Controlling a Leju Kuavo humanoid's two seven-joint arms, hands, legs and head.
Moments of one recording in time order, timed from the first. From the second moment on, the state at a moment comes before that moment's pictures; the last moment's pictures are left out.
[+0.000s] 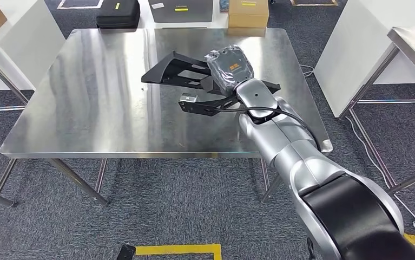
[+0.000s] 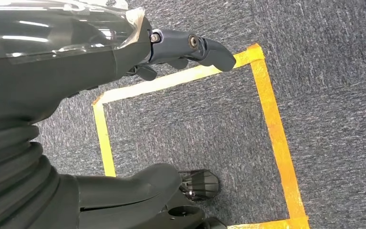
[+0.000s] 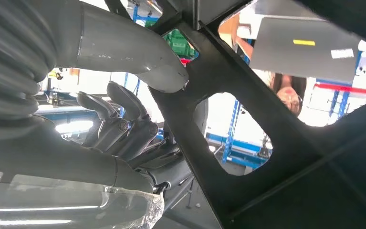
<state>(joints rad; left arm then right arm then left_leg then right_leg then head) -0.17 -0.19 0.72 -0.20 -0.79 0.30 -0.38 -1.21 0.26 0.57 -0.36 1.33 -0.44 -0.03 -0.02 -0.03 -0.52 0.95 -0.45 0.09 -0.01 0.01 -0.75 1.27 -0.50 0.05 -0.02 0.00</state>
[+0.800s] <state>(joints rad) -0.16 -0.19 0.71 -0.20 -0.81 0.31 -0.37 -1.20 0.25 0.56 -0.35 1.35 -0.43 -0.02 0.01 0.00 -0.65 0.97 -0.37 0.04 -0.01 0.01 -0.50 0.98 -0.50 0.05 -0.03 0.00</state>
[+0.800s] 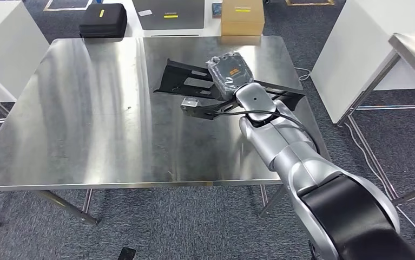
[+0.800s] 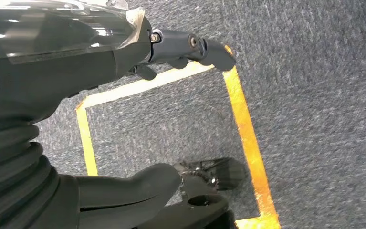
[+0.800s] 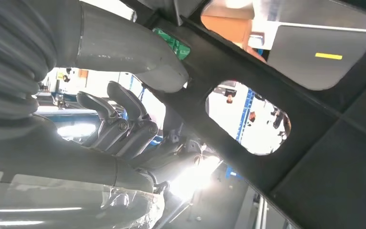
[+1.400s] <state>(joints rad) -0.17 -0.20 0.71 -0.20 -0.82 0.31 -0.36 -1.17 0.25 0.55 -0.34 1.35 -0.42 -0.05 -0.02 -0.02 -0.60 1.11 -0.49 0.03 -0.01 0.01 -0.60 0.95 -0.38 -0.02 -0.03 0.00</state>
